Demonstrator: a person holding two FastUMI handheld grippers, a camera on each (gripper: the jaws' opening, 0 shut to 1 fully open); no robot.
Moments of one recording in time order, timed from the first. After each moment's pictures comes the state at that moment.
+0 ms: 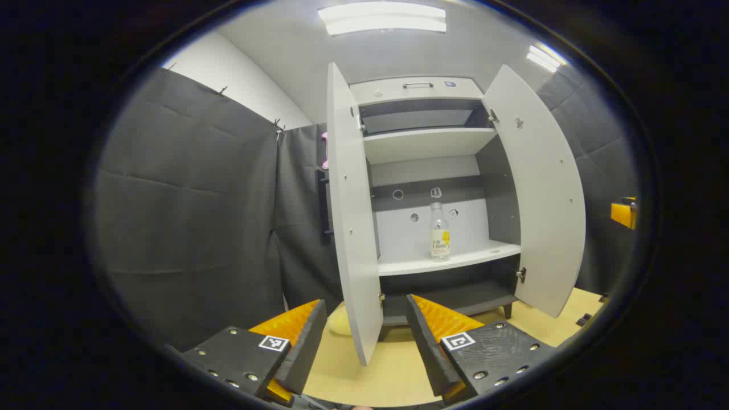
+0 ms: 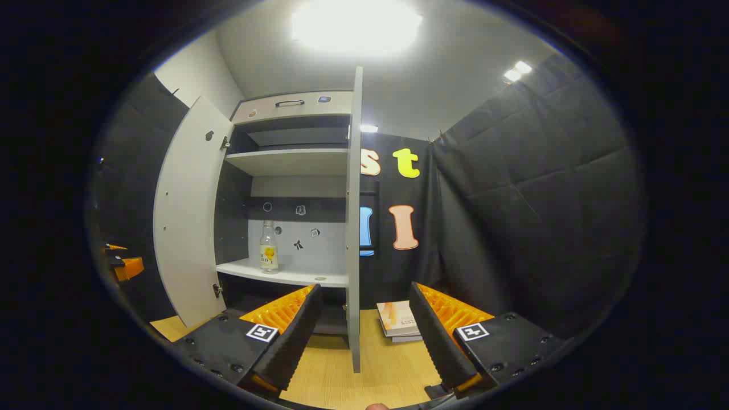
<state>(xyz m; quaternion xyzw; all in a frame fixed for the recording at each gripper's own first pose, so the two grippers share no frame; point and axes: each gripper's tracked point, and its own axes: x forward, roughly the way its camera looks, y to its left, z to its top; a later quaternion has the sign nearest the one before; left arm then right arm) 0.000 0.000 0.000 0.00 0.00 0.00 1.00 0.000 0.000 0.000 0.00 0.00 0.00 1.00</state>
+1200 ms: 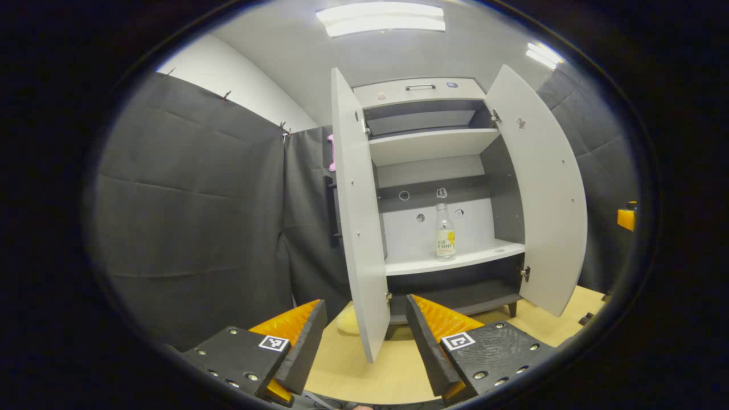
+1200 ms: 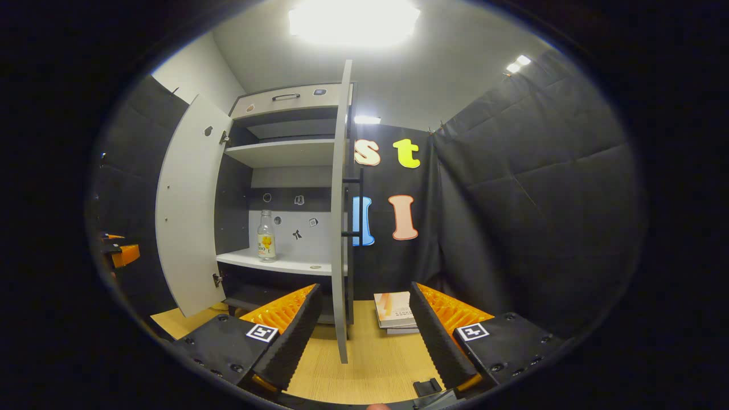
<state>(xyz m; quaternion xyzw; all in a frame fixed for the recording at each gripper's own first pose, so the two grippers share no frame) -0.015 -0.003 0.014 0.01 0.00 0.02 1.00 -0.004 -0.030 -0.015 0.00 0.03 0.01 1.00</state>
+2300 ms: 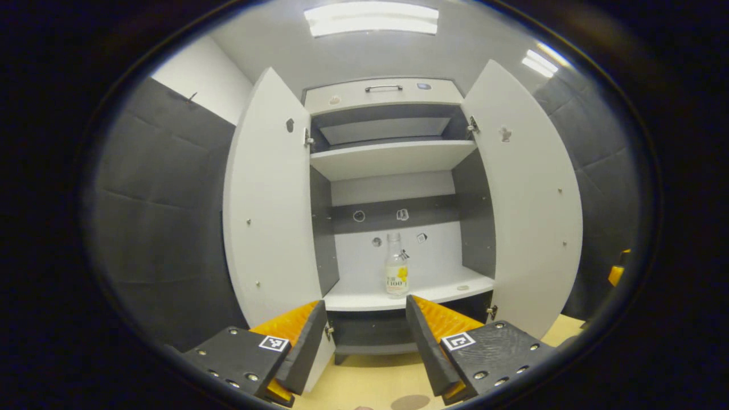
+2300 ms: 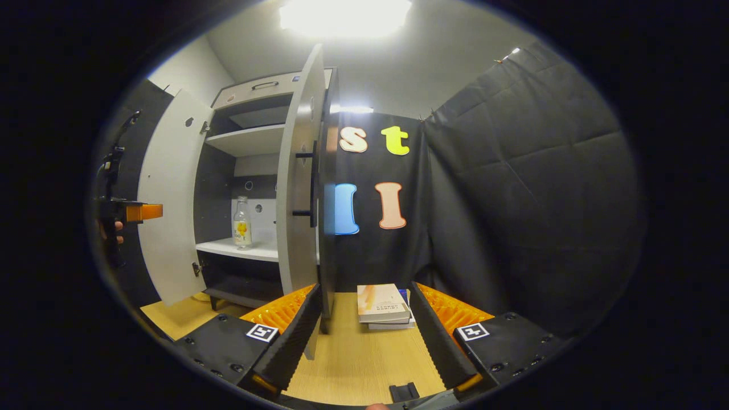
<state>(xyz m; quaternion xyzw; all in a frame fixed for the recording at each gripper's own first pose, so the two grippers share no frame) 0.100 -0.135 0.083 -0.01 -0.02 -0.06 1.00 0.029 -0.100 -0.049 0.00 0.05 0.00 1.00</state>
